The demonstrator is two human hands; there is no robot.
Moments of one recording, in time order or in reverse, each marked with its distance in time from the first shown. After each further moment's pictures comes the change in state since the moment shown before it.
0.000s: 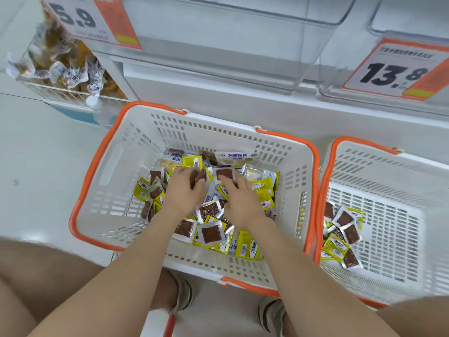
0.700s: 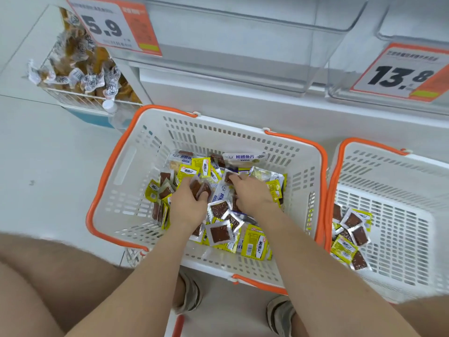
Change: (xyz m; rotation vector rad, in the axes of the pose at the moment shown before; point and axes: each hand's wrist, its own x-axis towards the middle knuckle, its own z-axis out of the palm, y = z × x) left_hand -0.038 0.004 -0.001 -0.170 0.118 -0.288; right_hand 0.030 0.000 -0.015 -0.398 -0.007 -0.071
